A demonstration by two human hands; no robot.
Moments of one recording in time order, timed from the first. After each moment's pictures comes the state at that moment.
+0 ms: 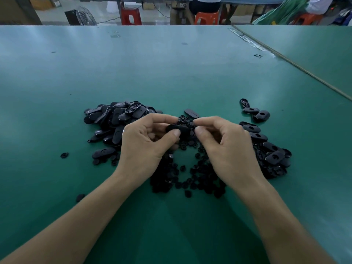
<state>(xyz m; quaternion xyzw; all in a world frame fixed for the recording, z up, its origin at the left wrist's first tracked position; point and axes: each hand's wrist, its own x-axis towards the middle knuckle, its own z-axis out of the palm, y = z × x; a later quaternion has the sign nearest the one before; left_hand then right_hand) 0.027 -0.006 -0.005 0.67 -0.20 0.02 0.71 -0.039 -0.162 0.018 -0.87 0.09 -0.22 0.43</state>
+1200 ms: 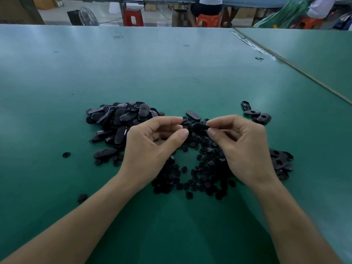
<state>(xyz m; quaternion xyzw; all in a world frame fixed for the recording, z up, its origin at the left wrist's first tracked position) 0.024 -0.006 -0.005 0.67 -0.23 0.01 0.71 -0.036 -0.181 0.018 -0.80 0.06 -0.25 0.54</state>
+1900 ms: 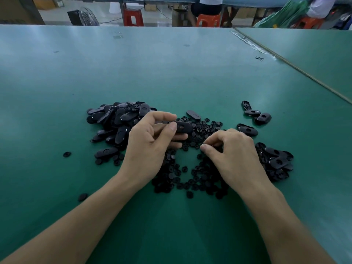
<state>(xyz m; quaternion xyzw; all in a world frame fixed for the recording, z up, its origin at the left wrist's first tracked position) 0.027 -0.008 -0.004 0.64 -0.21 -0.03 0.74 -0.041 -0.175 0.008 -0.94 0.13 -0.16 0.27</state>
